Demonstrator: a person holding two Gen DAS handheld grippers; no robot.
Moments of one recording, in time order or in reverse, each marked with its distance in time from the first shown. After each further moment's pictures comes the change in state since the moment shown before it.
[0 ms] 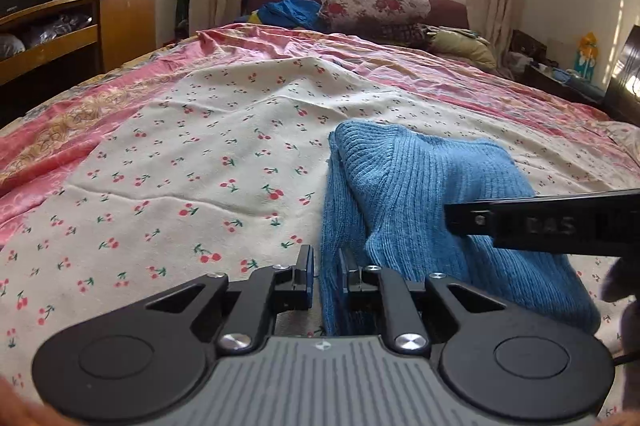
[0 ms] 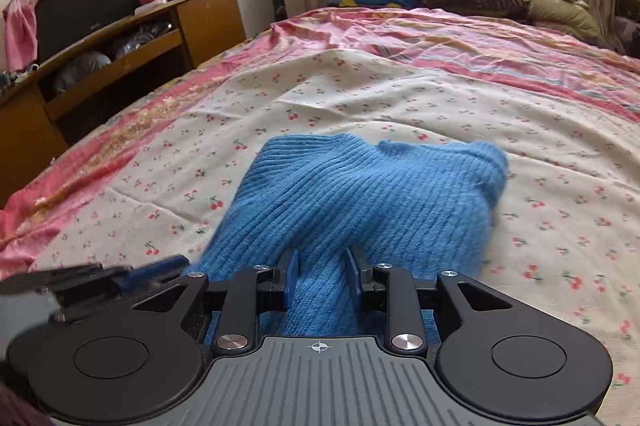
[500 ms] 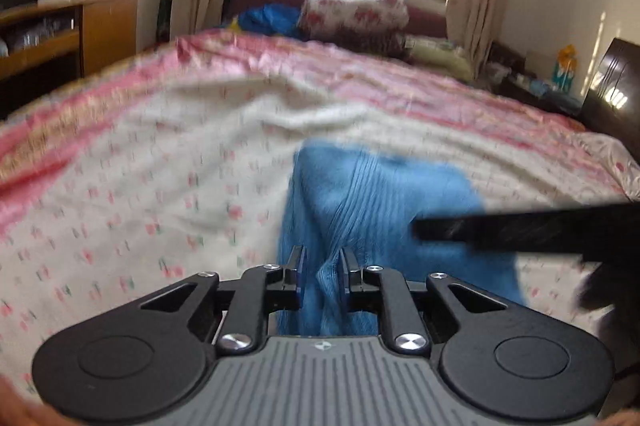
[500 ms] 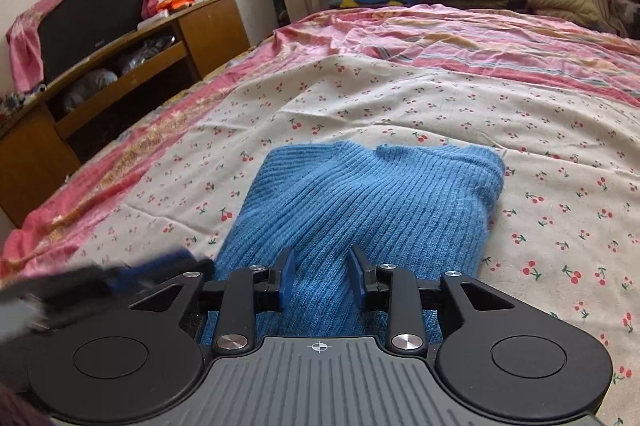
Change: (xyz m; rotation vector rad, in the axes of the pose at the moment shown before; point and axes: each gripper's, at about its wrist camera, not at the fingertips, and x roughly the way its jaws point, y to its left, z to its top) left arm -0.004 -0.015 0.009 -0.011 0.008 -0.075; right arm -0.024 -0.019 0.004 0.072 -0.013 0.044
